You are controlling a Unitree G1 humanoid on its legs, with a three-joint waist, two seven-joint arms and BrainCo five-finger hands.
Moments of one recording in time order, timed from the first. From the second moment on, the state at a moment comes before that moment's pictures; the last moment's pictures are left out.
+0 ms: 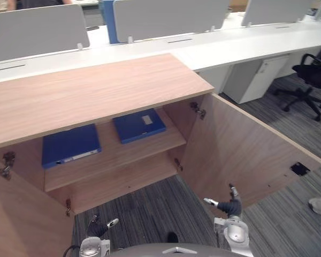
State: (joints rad) left arm 0.19 0.04 0.09 0.85 0.07 -0.08 0.17; right arm 0.30 0.01 -0.25 0.17 -0.22 -0.09 -0.25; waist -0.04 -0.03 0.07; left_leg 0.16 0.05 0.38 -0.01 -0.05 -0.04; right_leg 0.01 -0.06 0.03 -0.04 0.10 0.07
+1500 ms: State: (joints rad) left arm 0.21 -0.02 0.09 0.85 0.07 -0.05 0.12; right arm 0.08 -0.22 -0.61 0.38 0.12 -0.12 -0.33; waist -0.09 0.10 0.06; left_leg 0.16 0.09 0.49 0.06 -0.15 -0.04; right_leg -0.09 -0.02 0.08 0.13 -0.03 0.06
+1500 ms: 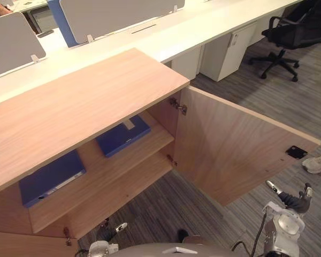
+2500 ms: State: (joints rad) left arm 0.24 0.10 -0.05 0.84 0.07 -0.09 0.08; right arm -0.13 -0.69 -0.31 0.72 0.07 -0.10 -0.13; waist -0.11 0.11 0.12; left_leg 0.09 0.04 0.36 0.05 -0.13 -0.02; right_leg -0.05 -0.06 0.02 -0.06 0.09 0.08
